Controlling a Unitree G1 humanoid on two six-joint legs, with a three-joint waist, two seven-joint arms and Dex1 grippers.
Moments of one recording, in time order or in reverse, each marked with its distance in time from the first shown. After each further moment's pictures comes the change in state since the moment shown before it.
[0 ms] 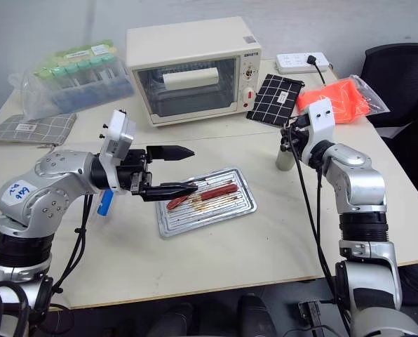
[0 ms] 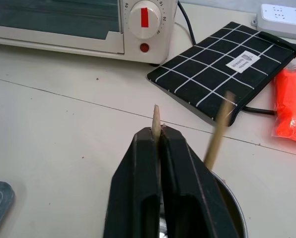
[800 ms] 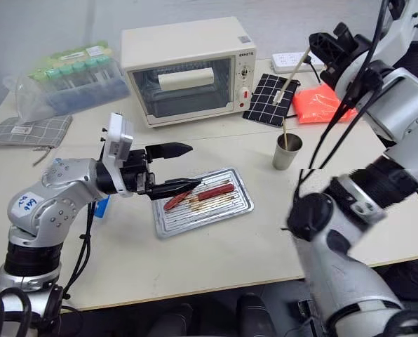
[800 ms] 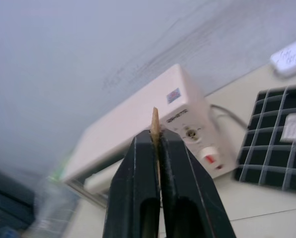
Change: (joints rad) left arm 0.070 -0.113 0.032 -0.040 0.018 -0.034 0.120; right arm -0.618 0.497 -0.995 -0.374 0.379 0.977 -0.695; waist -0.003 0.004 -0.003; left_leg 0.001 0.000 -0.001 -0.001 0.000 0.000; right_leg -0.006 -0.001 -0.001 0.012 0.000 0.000
